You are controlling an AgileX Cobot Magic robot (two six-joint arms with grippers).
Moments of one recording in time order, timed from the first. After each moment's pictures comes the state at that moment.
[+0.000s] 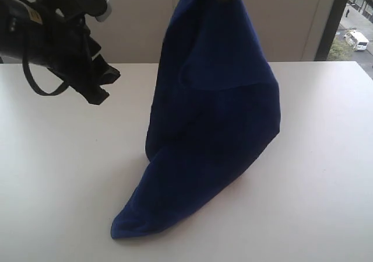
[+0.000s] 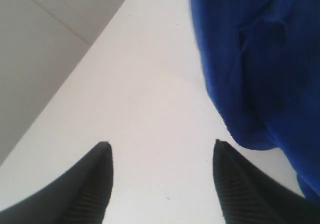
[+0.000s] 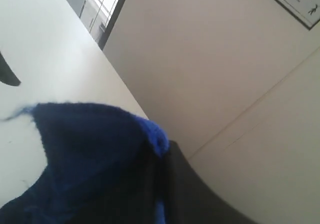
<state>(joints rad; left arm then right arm) -0.50 1.41 -1.13 -0.09 0.46 0.66 0.26 1.45 -1.46 0.63 0.50 -1.17</state>
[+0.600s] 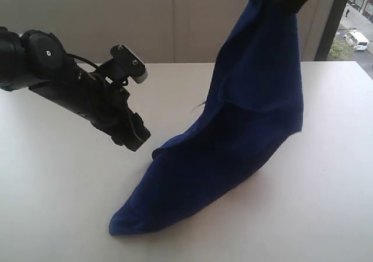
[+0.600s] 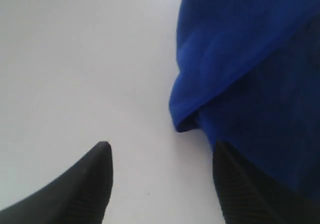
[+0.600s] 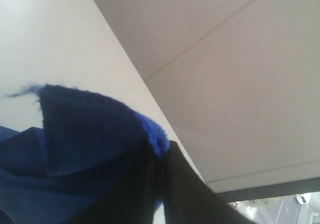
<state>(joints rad) -0.50 1.70 -1.13 -0.49 0.50 0.90 0.25 1.34 -1.46 0.03 0.69 -0.77</state>
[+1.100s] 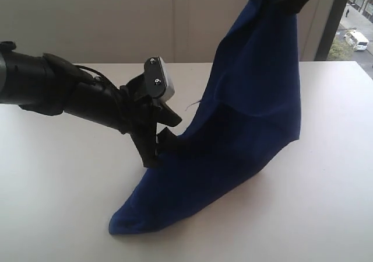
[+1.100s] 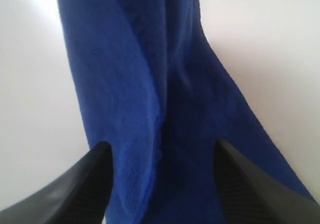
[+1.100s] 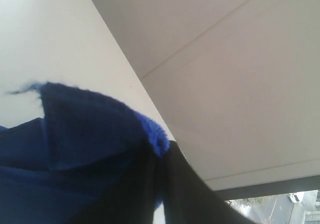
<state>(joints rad) -0.50 1.83 -1.13 -1.30 0.59 1.99 0.25 1.34 -1.46 0.01 0.68 -0.76</state>
